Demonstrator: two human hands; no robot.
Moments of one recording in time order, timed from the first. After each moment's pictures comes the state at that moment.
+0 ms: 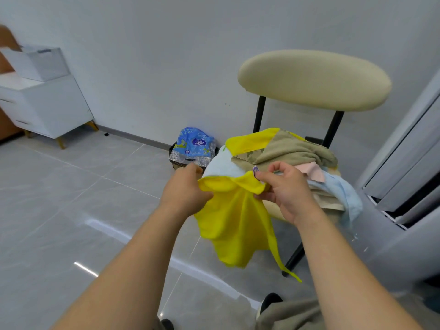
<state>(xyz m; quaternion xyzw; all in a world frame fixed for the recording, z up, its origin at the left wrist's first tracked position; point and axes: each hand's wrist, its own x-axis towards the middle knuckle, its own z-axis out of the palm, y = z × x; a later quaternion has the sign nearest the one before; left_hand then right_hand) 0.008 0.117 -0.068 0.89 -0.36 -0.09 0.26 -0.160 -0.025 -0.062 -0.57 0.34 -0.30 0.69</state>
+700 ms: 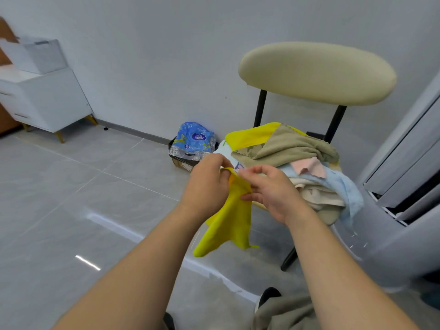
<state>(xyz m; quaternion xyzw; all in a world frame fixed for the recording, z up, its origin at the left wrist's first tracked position) -0.031 0.095 -0.066 0.80 -0.45 -0.01 0.40 -0.147 -0.013 -0.074 -0.60 0.31 -0.20 0.71</state>
